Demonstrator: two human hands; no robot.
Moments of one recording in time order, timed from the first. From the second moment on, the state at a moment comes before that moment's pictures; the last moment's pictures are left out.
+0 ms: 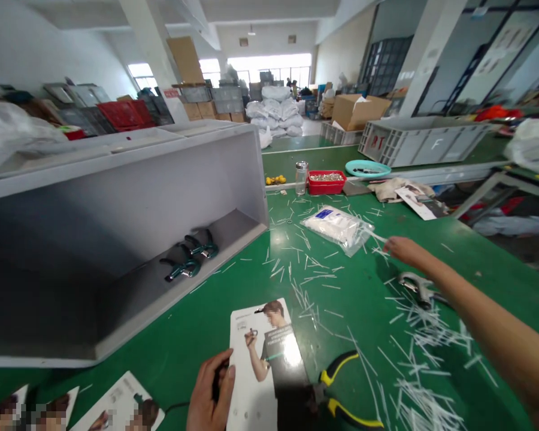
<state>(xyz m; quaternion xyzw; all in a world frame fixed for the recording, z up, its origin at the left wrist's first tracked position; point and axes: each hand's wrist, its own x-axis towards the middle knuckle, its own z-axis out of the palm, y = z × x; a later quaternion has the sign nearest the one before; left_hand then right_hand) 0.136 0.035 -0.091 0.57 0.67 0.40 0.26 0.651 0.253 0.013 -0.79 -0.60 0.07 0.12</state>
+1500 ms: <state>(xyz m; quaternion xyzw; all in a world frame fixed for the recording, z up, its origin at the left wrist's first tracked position) 0.119 0.038 -0.060 0.34 0.53 0.49 0.61 0.397 0.201 -0.034 -0.53 -0.85 0.04 -0.03</state>
